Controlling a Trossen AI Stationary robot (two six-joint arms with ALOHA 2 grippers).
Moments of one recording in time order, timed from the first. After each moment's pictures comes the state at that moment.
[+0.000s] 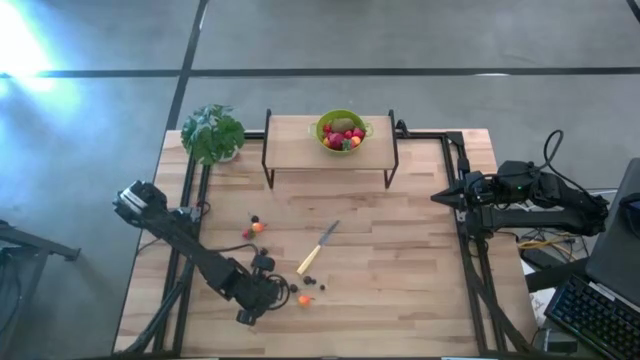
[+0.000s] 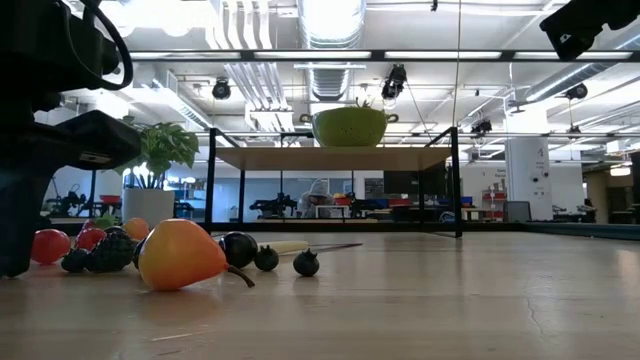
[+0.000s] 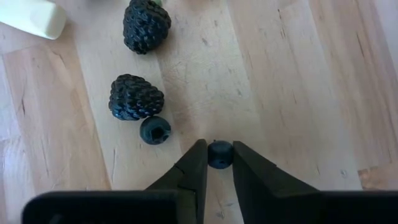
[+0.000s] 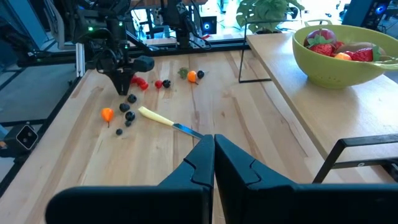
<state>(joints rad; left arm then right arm) -0.68 1.64 0.85 -0.37 -0.16 -0.39 -0.08 0.29 0.70 -0.75 -0.05 0.07</state>
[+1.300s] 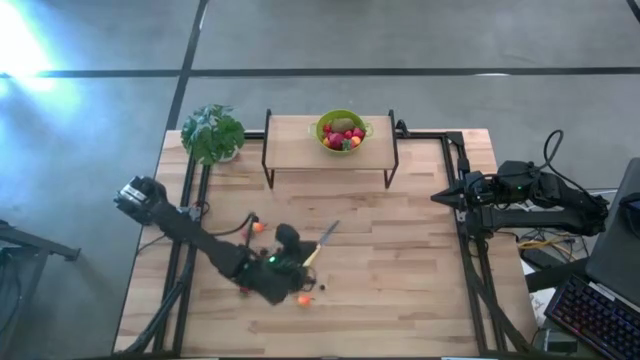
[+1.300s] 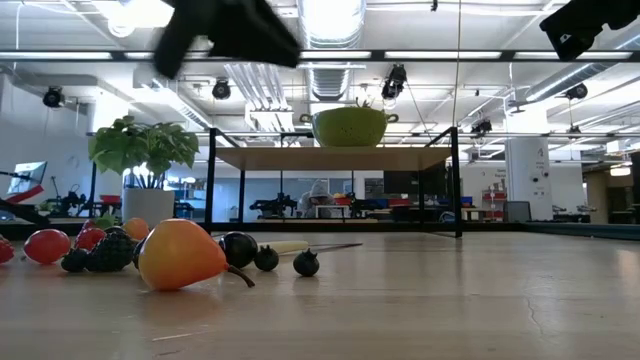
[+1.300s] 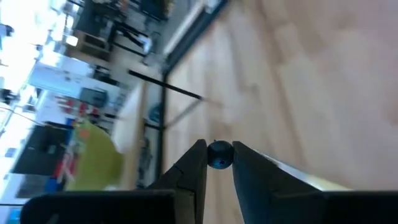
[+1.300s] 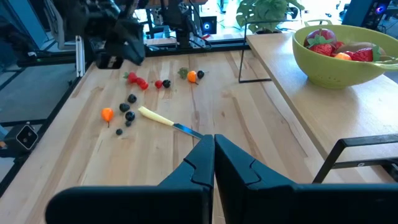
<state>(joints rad) -0.54 1.62 1.07 -0.12 -0.99 0.42 -0.08 0.29 0.70 -0.75 -0.05 0.07</state>
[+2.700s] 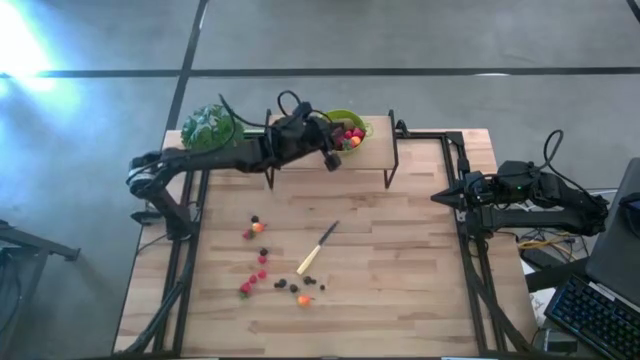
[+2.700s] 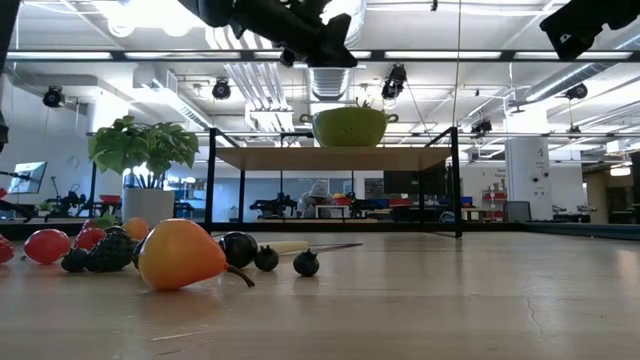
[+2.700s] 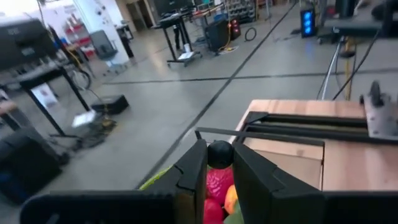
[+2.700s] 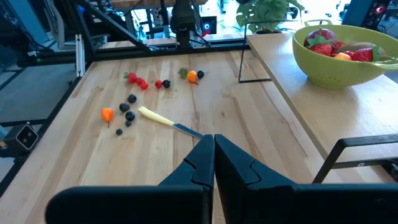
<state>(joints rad) 0.30 1.62 1.32 0.21 -0.28 0.23 -0.08 0.29 0.70 -0.75 -0.05 0.07</state>
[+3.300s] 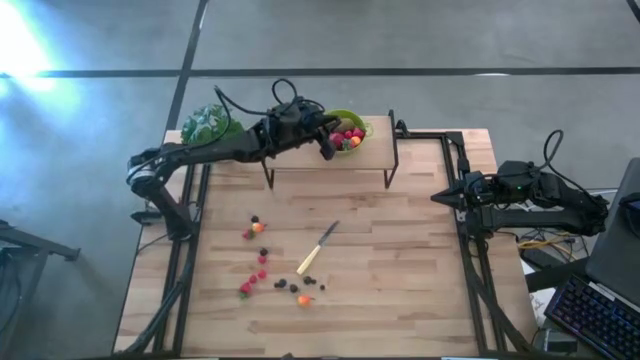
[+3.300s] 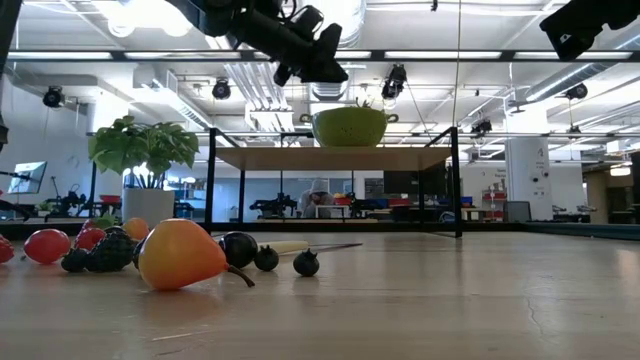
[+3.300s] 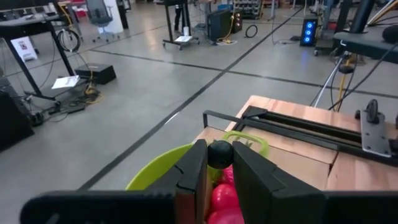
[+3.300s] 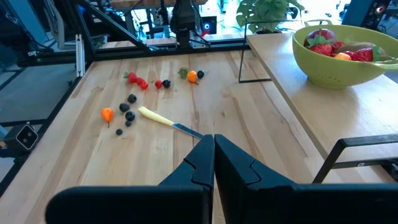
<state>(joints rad) 0.40 1.62 1.32 0.15 -0.17 0.04 -0.08 0.29 0.70 -0.75 -0.05 0.07</state>
